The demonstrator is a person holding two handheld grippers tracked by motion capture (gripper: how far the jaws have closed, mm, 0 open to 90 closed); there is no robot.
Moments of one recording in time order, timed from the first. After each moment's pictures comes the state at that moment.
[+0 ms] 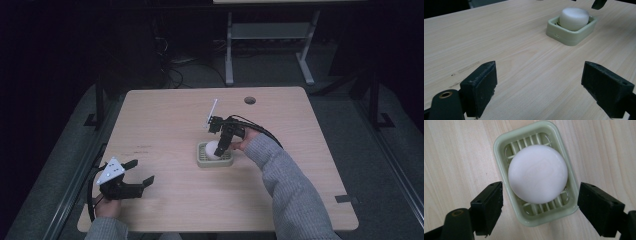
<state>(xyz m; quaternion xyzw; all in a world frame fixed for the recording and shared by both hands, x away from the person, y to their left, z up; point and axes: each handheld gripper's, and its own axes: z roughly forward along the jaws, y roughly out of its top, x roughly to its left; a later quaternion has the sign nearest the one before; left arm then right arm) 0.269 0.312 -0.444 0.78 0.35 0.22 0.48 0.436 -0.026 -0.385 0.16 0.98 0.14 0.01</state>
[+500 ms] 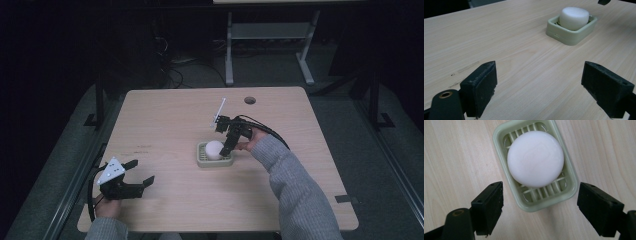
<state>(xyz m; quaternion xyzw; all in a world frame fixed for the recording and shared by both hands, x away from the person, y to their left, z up) 0.269 0.311 -0.444 0.78 0.35 0.22 0.48 0.432 -0.046 -0.380 0.18 0.97 0.15 0.01</state>
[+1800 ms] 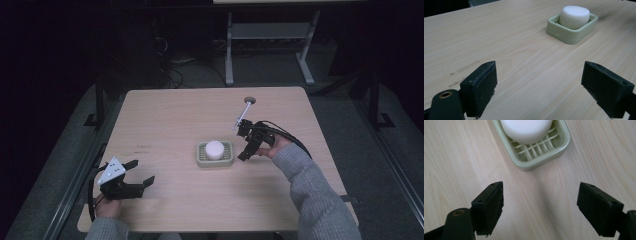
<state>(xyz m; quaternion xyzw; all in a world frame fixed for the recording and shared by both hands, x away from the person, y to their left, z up) 0.269 0.310 -0.445 0.78 0.35 0.22 0.47 0.410 -0.106 -0.382 0.22 0.96 0.16 0.02</state>
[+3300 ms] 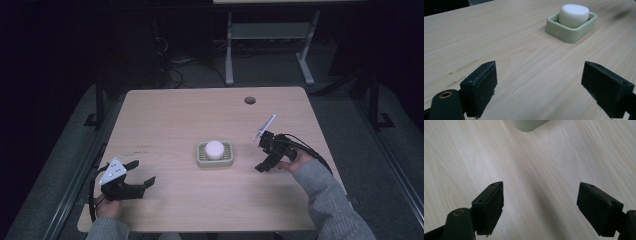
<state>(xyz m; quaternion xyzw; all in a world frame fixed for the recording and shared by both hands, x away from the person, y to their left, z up) 0.268 0.307 -0.445 0.78 0.35 0.22 0.47 0.377 -0.161 -0.399 0.25 0.95 0.18 0.02</state>
